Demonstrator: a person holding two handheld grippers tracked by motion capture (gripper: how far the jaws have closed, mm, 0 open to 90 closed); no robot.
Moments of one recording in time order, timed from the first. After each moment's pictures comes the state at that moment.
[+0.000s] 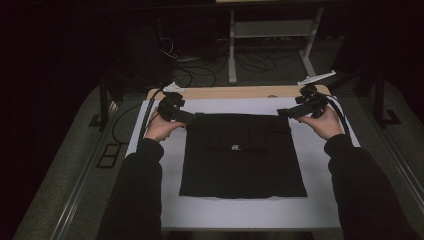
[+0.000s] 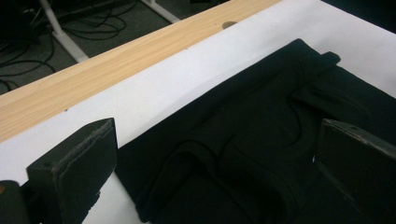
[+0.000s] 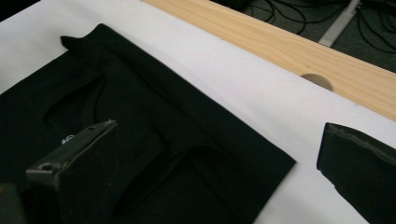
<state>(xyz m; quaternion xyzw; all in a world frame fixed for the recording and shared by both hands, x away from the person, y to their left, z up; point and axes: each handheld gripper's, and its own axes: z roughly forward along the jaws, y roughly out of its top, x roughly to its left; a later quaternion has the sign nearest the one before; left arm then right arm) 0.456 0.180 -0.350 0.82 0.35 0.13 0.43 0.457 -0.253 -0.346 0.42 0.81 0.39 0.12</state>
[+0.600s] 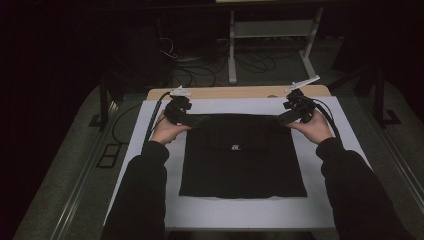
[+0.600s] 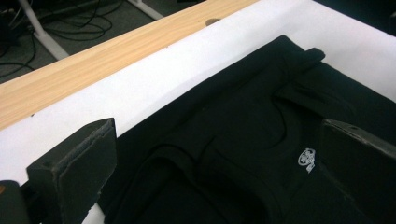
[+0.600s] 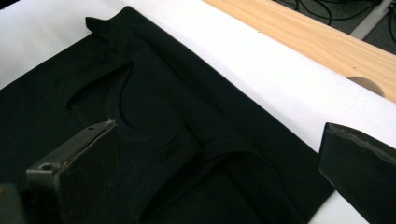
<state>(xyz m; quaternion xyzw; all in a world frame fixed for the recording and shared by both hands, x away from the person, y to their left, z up) 0.453 0.165 -0.359 0.83 0.34 0.11 0.44 0.453 -0.223 -0.356 0.39 0.83 0.38 0.10</state>
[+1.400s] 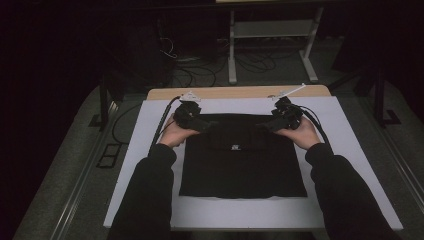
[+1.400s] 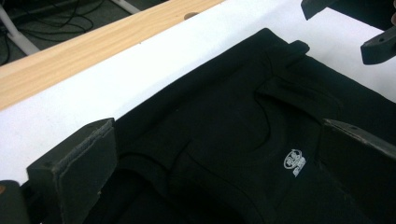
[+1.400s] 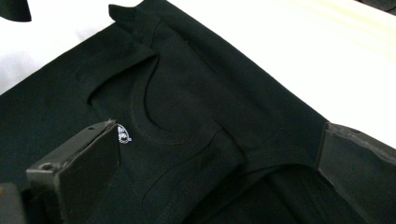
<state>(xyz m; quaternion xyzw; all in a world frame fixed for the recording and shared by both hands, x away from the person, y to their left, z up) 0.452 0.142 -0.379 0.83 0.32 0.09 0.45 0.451 -0.195 -0.380 0.37 0.84 0.38 0.06</state>
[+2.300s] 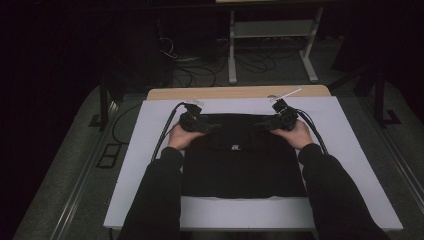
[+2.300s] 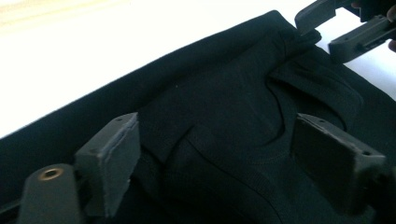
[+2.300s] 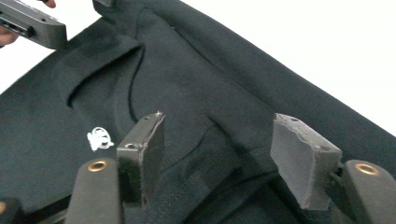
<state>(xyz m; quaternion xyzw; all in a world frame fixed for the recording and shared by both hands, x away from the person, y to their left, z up) 0.473 0.139 -0.420 0.82 0.35 0.03 0.44 0.470 -0.195 -0.410 0.40 0.83 0.39 0.03</state>
